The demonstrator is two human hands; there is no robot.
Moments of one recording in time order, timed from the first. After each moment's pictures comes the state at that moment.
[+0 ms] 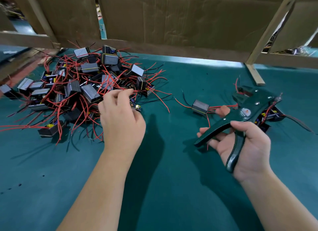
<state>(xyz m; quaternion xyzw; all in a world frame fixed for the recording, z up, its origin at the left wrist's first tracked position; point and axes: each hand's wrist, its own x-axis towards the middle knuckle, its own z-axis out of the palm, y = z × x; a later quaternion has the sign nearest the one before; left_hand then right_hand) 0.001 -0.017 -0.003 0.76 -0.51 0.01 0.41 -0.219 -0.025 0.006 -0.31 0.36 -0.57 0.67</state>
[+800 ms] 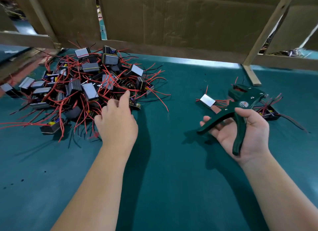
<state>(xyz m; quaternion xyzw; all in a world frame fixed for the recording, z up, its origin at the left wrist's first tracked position) 0.013 -0.022 -0.019 0.84 -0.49 0.03 0.22 -0.232 -0.053 0.009 -0.25 0.34 -0.56 0.72</state>
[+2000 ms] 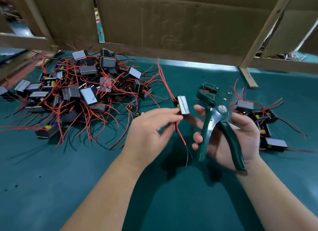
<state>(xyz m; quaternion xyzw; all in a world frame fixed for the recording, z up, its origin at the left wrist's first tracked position) -0.033 -0.010 -0.006 0.46 -0.70 -0.03 0.54 -0.231 -0.045 0.009 -0.31 0.14 -0.35 0.87</state>
